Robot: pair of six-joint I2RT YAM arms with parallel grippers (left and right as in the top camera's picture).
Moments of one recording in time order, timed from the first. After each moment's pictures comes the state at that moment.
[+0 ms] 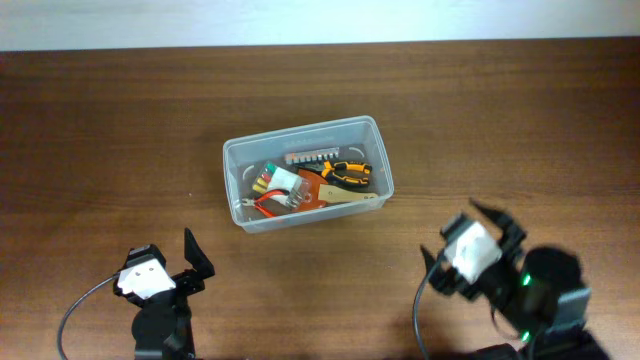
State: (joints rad) left arm -0.05 0.01 0.10 -0.29 -0.33 -0.22; right arm 0.20 0.44 0.65 -0.71 -0.20 -0.60
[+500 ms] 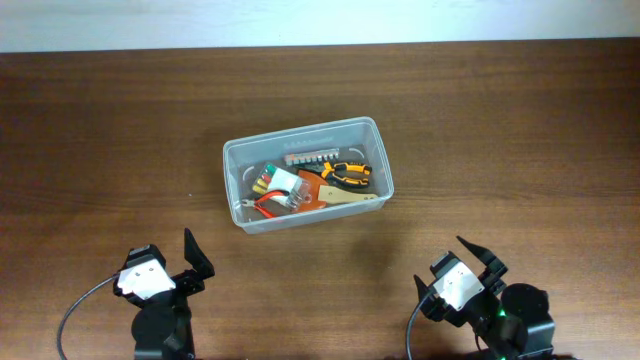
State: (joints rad) left arm -0.05 0.01 0.10 -0.29 -0.33 -0.22; right arm 0.18 0.13 0.32 -0.69 -0.21 -0.60
